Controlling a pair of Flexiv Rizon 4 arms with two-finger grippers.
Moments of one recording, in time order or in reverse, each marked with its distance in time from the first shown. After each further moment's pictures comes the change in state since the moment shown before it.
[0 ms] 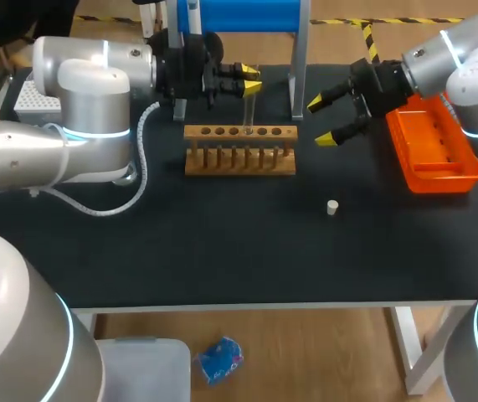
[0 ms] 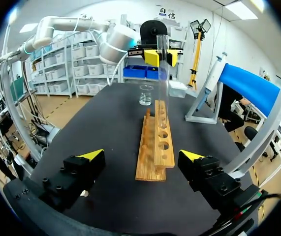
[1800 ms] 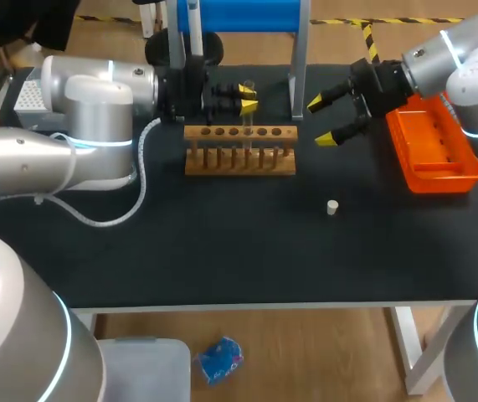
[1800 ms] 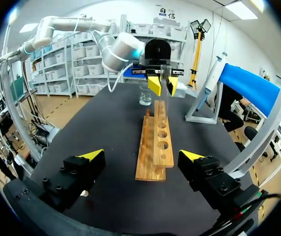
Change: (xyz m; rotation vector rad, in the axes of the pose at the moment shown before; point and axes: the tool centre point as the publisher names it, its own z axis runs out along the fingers) left arm -0.001 0.056 0.005 -0.018 0.013 -0.064; right arm 0.000 0.000 0.000 0.000 0.000 0.000
